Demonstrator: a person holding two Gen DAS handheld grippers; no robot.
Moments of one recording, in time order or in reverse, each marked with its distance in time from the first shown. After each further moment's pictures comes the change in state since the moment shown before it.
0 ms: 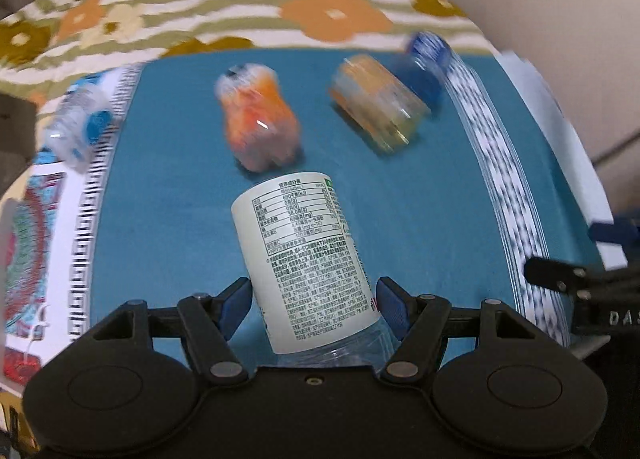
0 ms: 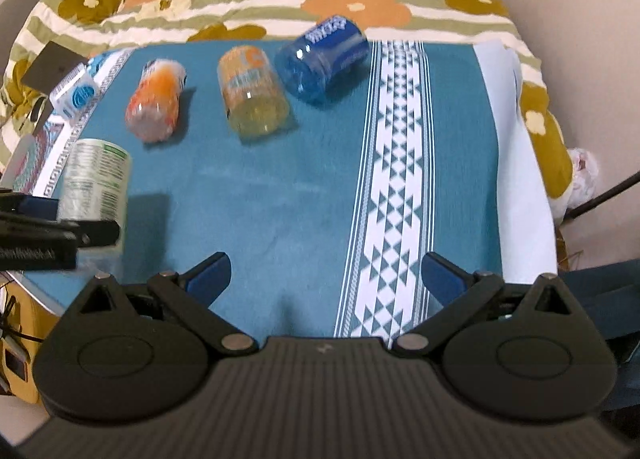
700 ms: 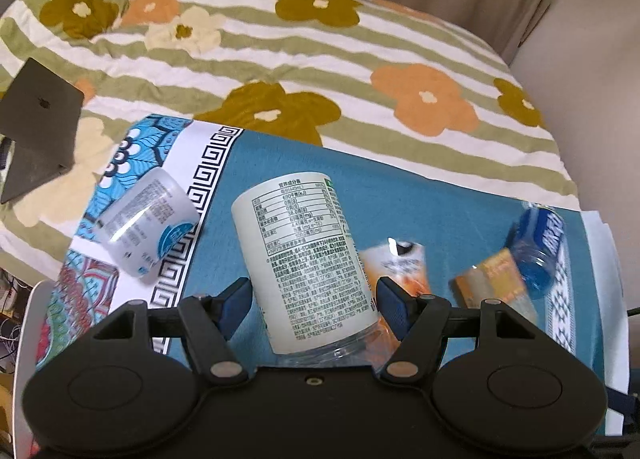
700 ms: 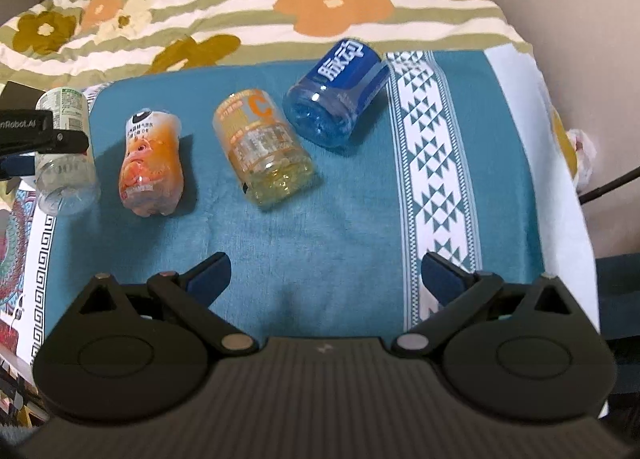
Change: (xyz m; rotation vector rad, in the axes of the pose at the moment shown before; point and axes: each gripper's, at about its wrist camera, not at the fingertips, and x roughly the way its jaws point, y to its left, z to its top) left arm 0.002 0.114 0.107 -0.274 -0.111 0.051; right arm 0.030 0.044 0.072 0.129 0.035 -0.072
